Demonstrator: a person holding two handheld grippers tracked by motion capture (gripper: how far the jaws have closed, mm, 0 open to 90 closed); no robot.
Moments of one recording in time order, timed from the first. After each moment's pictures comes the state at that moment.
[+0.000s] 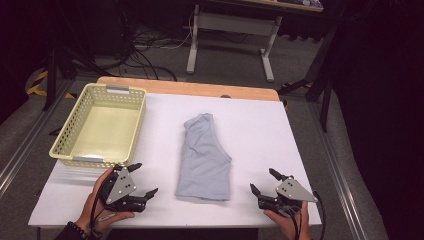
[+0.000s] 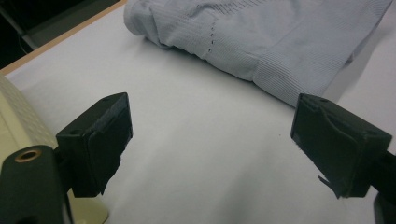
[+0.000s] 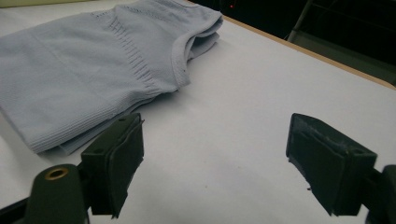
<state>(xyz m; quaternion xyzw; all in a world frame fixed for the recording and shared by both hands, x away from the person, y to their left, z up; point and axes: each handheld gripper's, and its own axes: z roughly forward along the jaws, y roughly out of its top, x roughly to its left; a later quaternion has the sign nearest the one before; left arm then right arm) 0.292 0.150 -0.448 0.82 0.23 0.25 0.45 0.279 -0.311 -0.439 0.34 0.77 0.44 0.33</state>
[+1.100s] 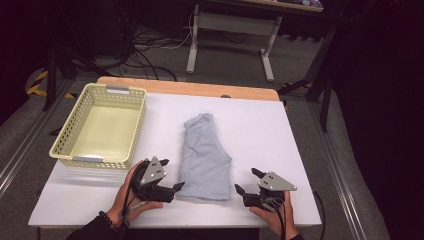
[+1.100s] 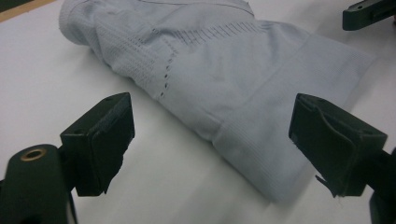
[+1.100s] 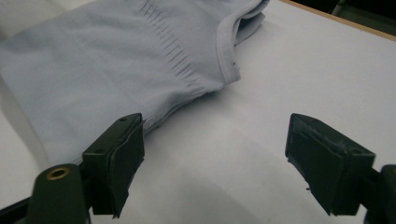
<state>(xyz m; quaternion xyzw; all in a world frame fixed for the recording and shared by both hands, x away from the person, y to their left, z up) 0.329 0.079 -0.442 0.83 0.27 0.16 0.46 0.304 -0.278 -0.452 0.33 0.79 0.43 0.26</state>
